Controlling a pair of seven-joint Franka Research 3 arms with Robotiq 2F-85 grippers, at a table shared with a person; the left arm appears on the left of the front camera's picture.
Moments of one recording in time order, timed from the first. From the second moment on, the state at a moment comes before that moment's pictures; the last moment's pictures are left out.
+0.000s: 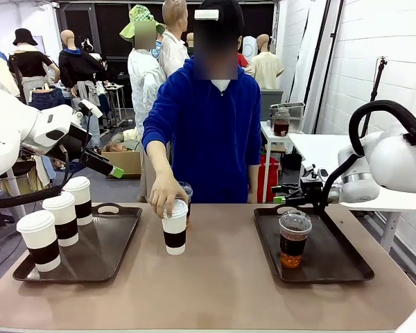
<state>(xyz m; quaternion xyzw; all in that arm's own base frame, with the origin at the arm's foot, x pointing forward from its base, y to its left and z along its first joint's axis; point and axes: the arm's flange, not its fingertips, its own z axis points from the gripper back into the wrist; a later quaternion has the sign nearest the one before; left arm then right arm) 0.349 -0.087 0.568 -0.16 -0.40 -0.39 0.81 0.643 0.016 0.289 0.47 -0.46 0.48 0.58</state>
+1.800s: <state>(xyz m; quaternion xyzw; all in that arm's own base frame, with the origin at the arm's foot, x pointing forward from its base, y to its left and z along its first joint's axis) 0.349 -0.087 0.568 -0.16 -0.40 -0.39 0.81 0.654 0.182 0.281 0.49 -0.45 0.50 0.55</state>
